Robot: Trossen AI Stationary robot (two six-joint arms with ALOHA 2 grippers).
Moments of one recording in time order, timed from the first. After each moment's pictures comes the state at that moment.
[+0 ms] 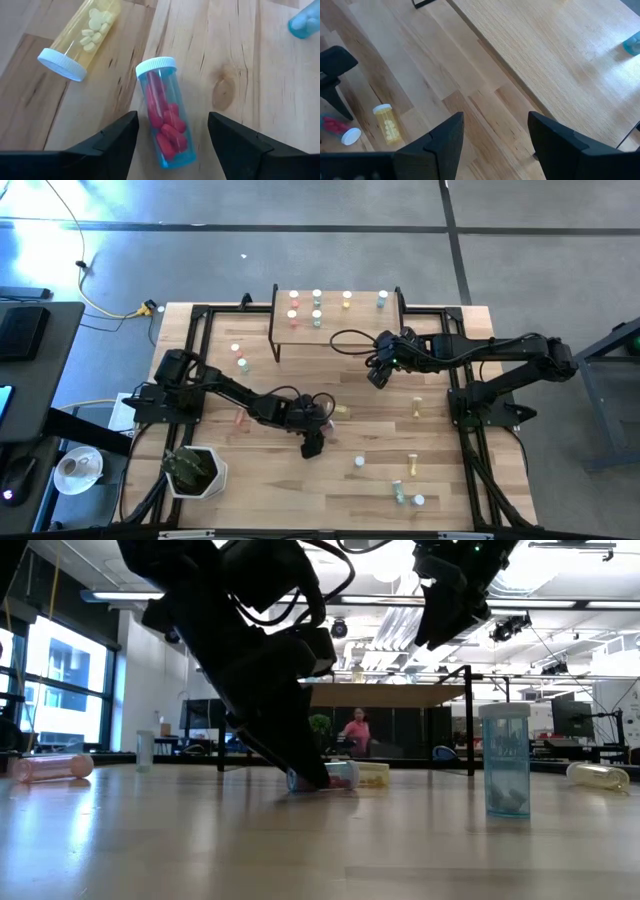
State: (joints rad) left arm -0.10 1.95 1.01 -0.02 -0.15 -0.41; right arm -0.08 1.28 1.09 -0.78 0.41 0.41
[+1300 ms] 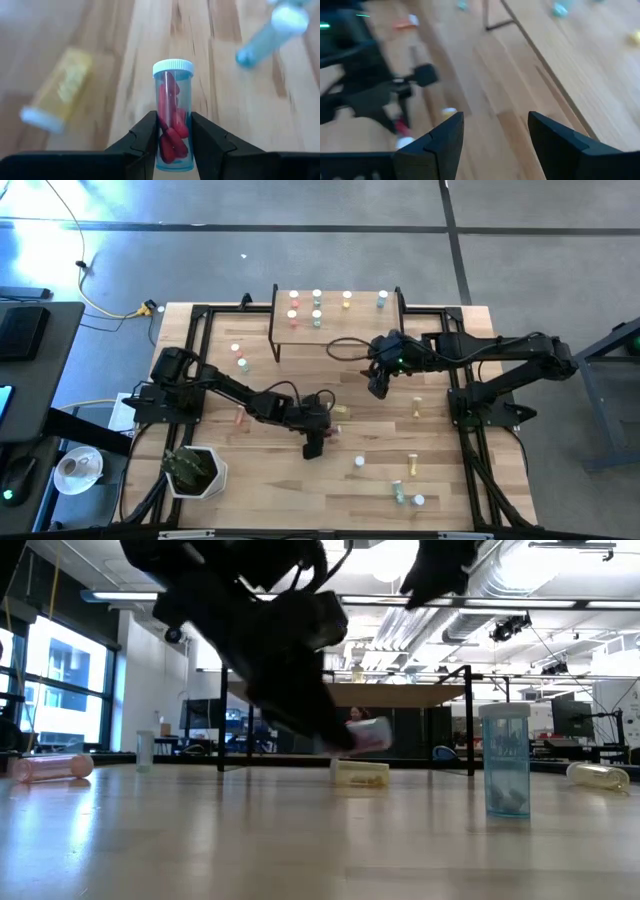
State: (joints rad) left arm -0.09 1.90 1.00 0.12 -0.08 -0.29; right arm -0.01 1.28 1.21 -0.74 0.22 0.28
